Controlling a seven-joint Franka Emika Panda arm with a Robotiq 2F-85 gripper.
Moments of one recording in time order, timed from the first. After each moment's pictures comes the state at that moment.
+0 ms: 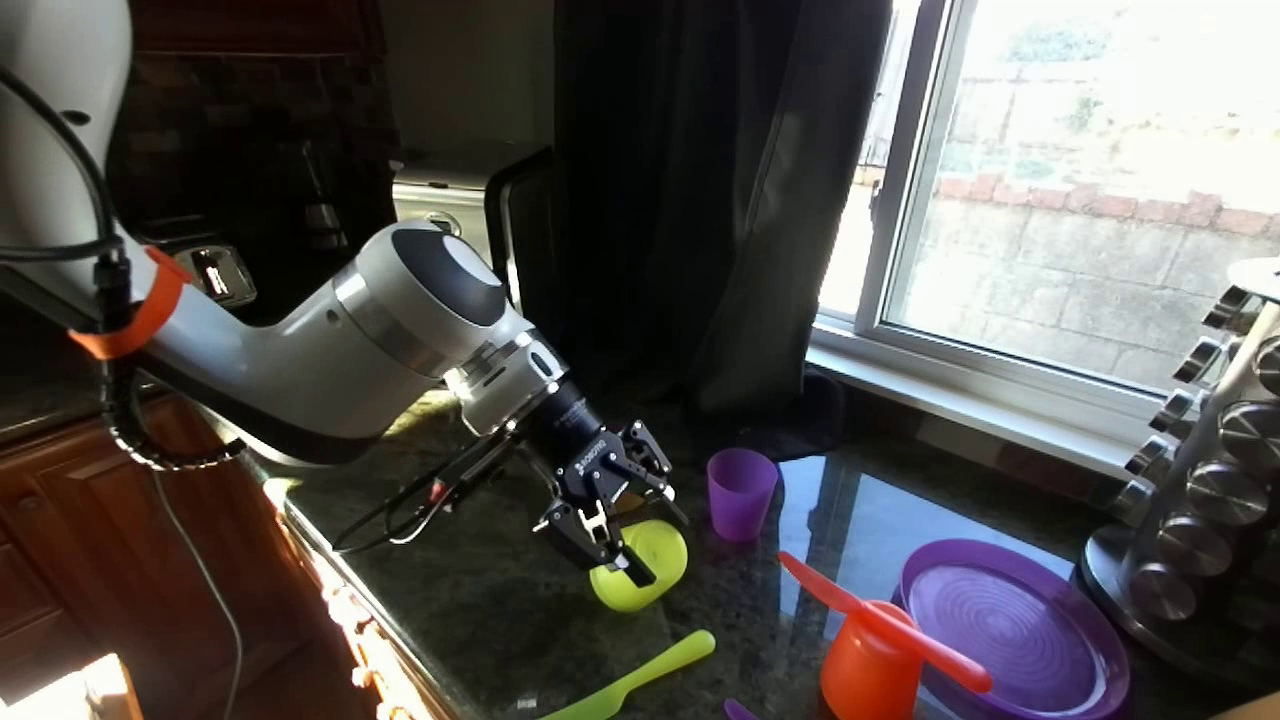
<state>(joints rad) -0.12 -0.09 -0.04 -2.55 -1.32 2.37 2.27</state>
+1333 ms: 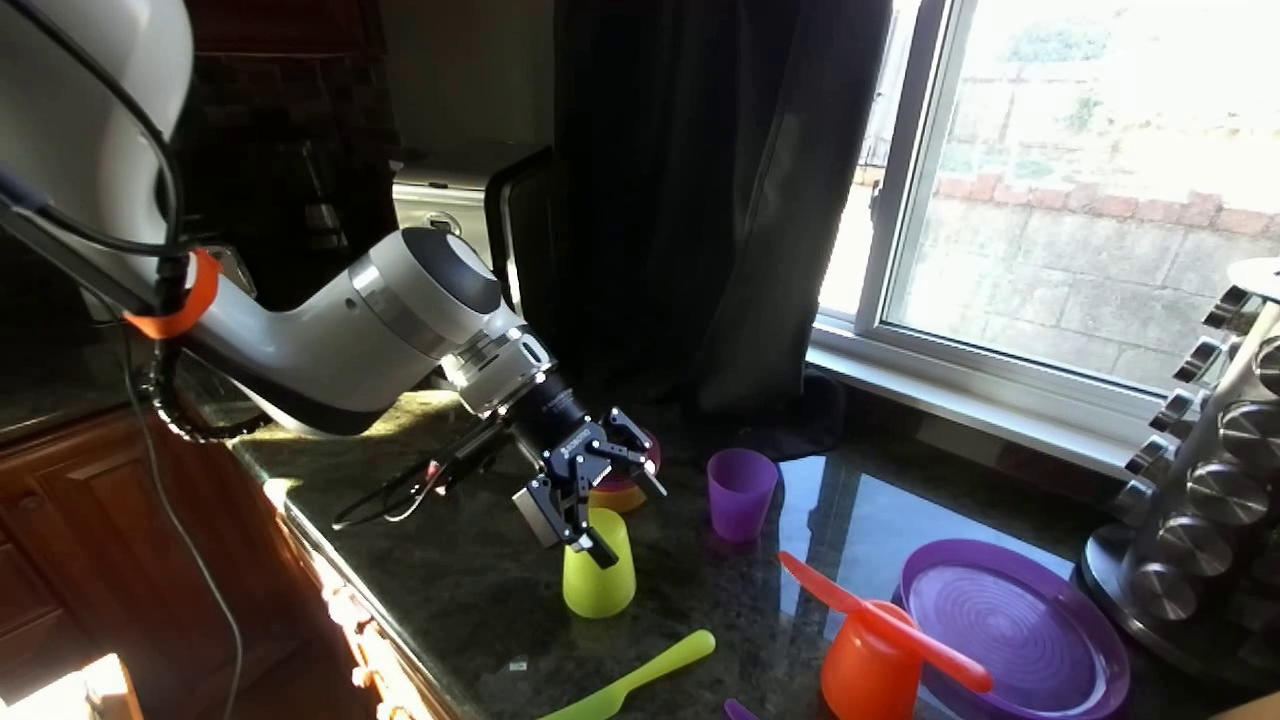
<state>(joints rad) -0.02 -0.02 -0.01 -2.49 -1.24 2.26 2.26</state>
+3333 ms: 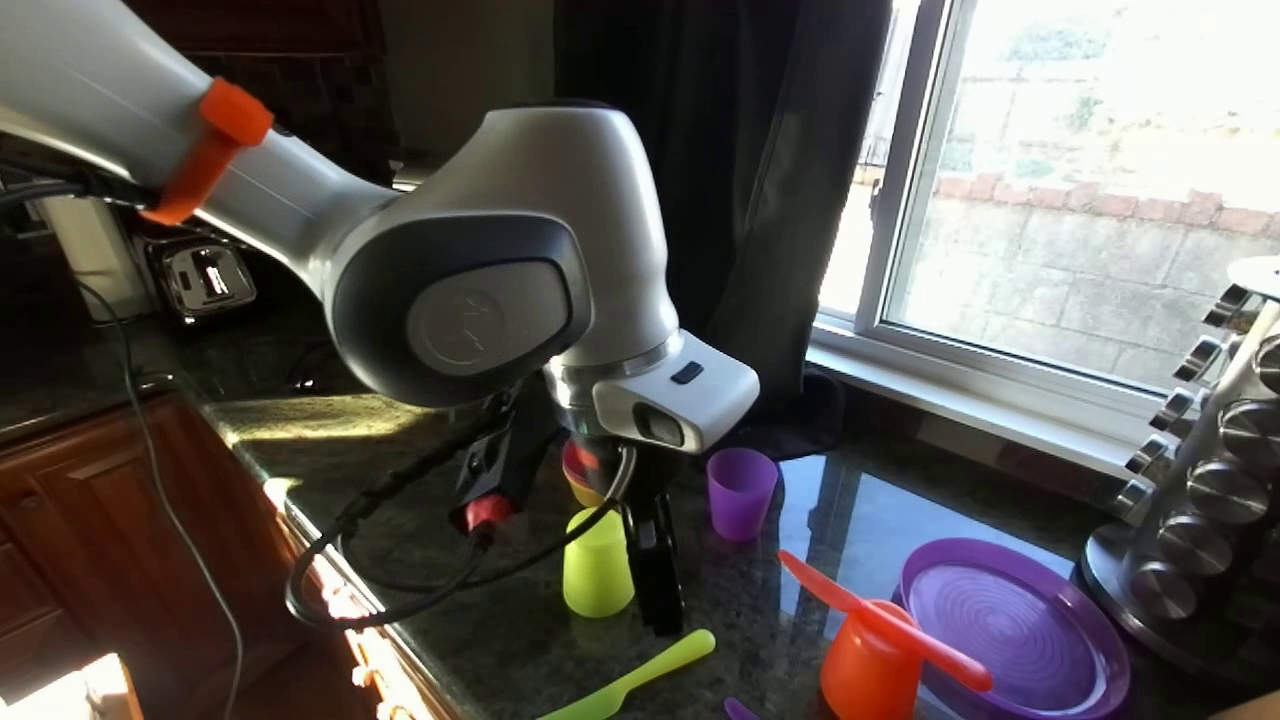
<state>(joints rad) -0.23 -0.18 -0.22 -2.51 -0.24 2.48 0.47</state>
